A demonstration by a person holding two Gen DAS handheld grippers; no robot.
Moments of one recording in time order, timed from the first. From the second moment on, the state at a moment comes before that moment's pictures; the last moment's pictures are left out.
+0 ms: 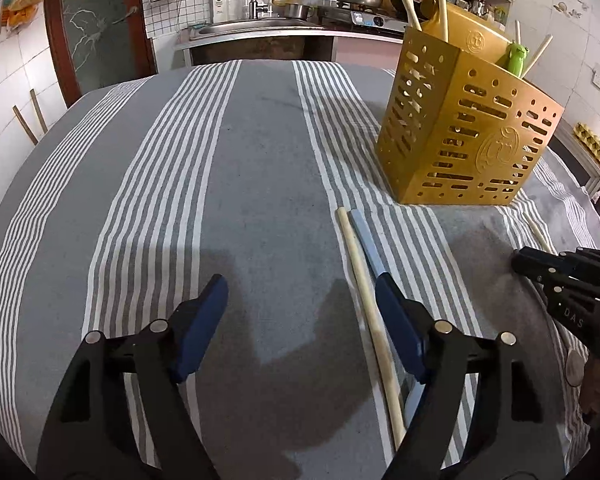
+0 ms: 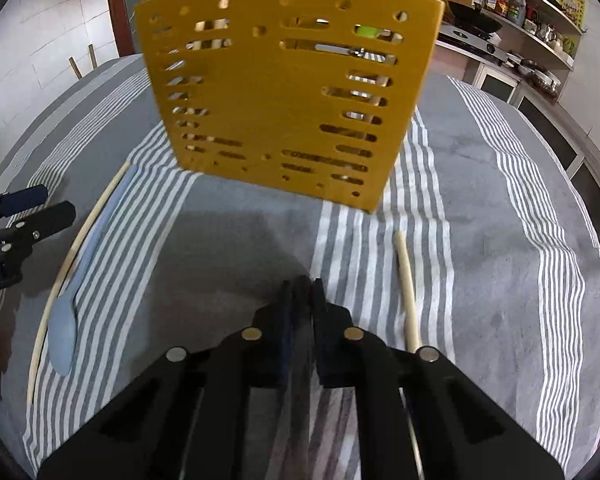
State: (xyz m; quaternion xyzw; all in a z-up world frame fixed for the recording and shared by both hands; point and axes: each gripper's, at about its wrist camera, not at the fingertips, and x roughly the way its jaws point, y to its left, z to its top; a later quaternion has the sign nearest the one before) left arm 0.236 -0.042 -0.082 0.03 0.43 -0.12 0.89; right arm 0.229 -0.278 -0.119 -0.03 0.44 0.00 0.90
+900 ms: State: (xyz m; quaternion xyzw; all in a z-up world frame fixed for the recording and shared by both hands) left arm 0.280 -0.088 -0.093 0.13 0.49 -0.13 0.85; right arm 0.254 -0.291 -0.112 -0.03 0.46 0.00 0.89
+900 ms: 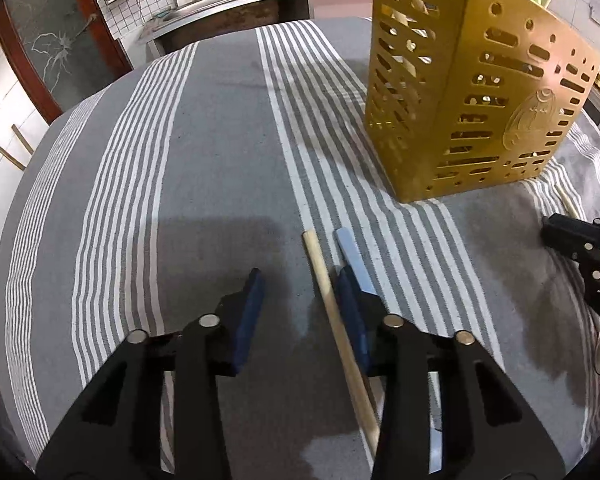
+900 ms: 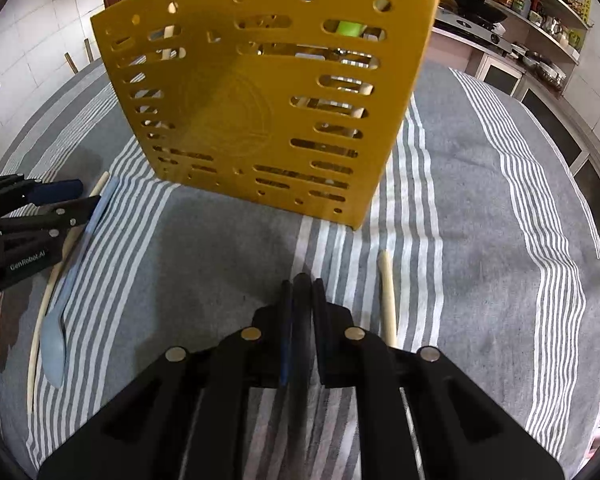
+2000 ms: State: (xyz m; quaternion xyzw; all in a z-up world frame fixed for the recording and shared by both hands) left arm 0.244 -0.066 -0.023 0.04 0.39 -0.16 0.91; right arm 0.196 -0.311 -0.046 0.01 0.33 0.06 0.94
